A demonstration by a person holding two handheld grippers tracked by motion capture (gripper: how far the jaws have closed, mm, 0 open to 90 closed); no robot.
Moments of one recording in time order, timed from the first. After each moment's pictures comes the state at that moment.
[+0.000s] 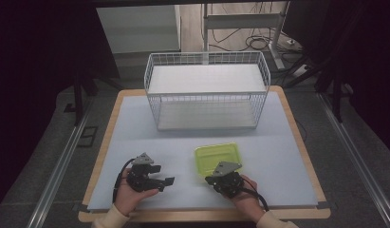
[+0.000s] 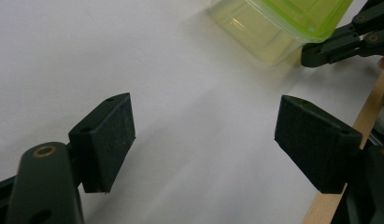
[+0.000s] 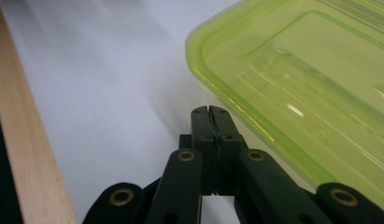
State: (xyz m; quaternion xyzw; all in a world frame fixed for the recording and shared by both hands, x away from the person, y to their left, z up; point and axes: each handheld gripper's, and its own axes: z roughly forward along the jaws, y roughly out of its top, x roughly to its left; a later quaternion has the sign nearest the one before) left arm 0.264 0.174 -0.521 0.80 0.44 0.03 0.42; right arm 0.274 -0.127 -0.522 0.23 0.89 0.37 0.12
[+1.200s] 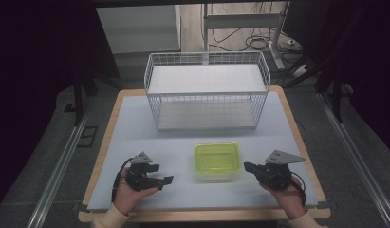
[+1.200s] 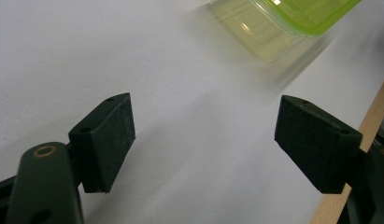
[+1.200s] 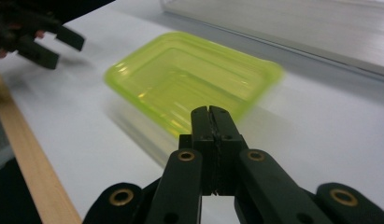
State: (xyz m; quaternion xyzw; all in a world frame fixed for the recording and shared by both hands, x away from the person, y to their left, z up) left arm 0.267 0.178 -0.521 0.79 0.44 0.03 0.42; right arm 0.280 -0.253 -0.475 0.35 0.80 0.47 0.12
